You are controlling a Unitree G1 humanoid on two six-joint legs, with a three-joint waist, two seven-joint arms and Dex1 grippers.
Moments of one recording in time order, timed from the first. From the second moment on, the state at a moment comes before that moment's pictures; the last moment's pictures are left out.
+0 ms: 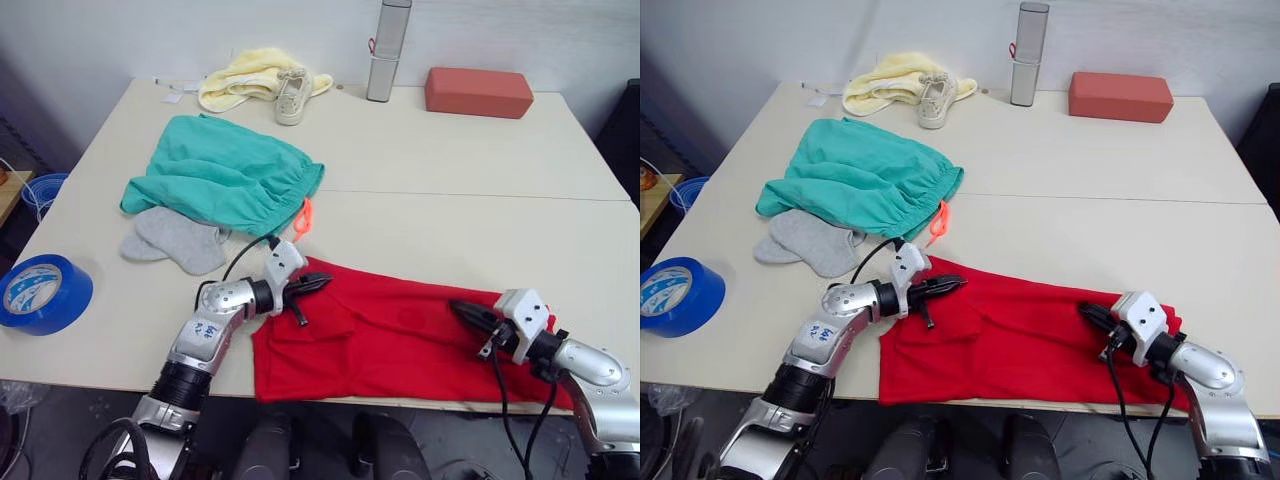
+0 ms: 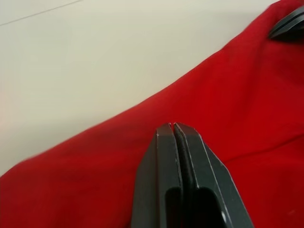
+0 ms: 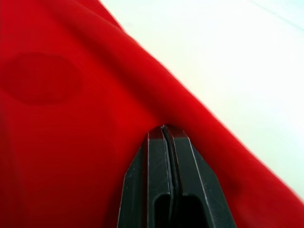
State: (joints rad) left arm -0.42 0.34 -0.18 0.09 -0.18 0.32 -0.68; right arm 0.06 -0.63 -0.23 0.04 0.24 -0.07 0.87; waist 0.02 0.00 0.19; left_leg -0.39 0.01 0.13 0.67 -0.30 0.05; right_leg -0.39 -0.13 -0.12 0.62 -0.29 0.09
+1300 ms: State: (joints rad) left arm -0.26 0.43 -0.13 -0.02 -0.23 0.28 -0.75; right arm 0.27 -0.67 -0.34 0.07 0.40 -0.14 0.95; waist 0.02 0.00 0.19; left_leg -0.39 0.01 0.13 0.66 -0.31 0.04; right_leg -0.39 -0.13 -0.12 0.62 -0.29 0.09
